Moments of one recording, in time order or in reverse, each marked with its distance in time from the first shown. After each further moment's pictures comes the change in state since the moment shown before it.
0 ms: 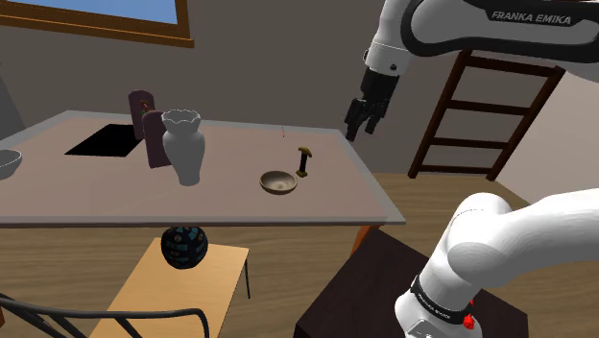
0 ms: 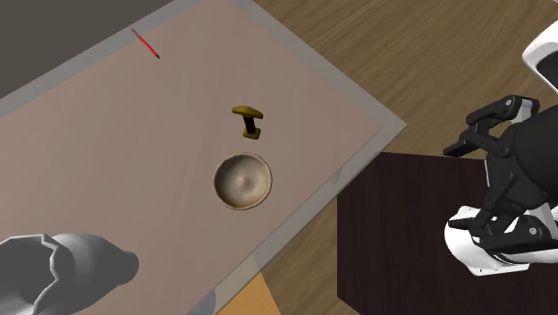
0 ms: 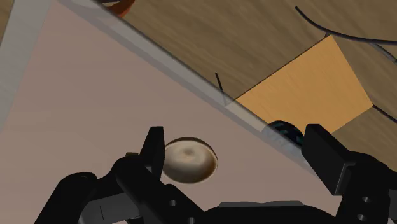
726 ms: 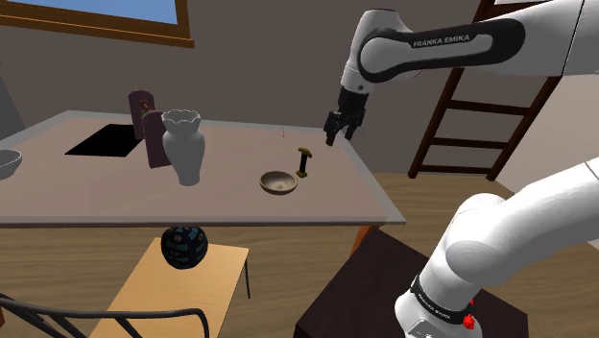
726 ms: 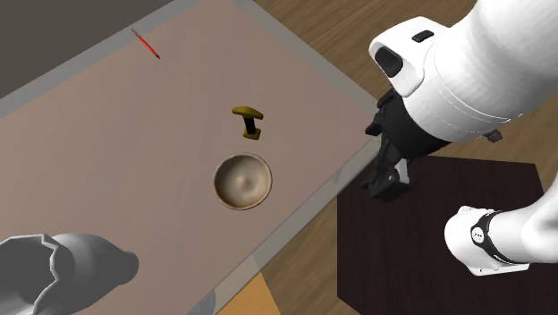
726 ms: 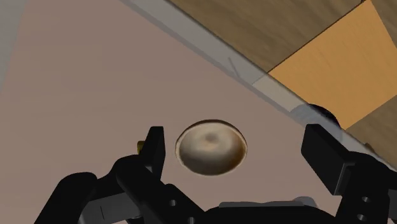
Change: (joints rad) arm -0.035 0.263 -0.091 0.012 -0.037 0.263 -0.059
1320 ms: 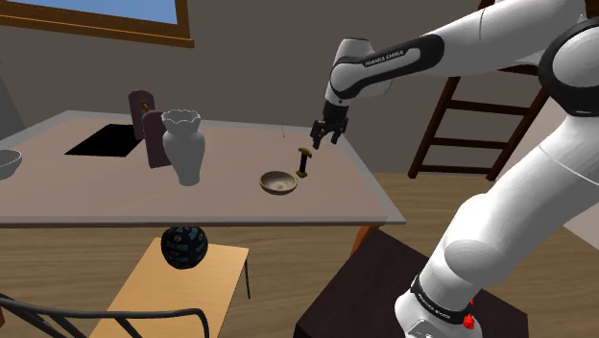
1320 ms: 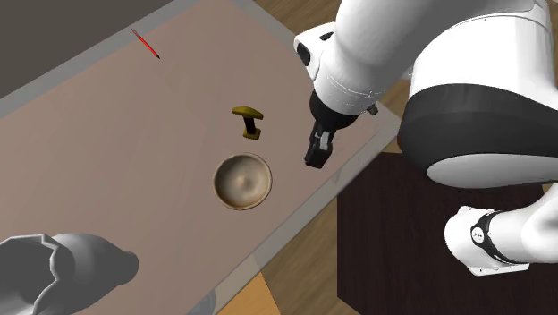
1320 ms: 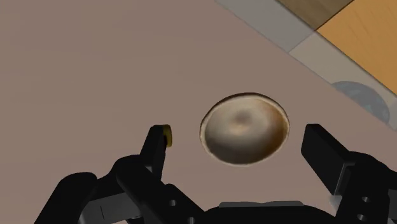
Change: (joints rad) arm -0.019 0.310 -0.087 0.112 0.022 0.210 -0.073
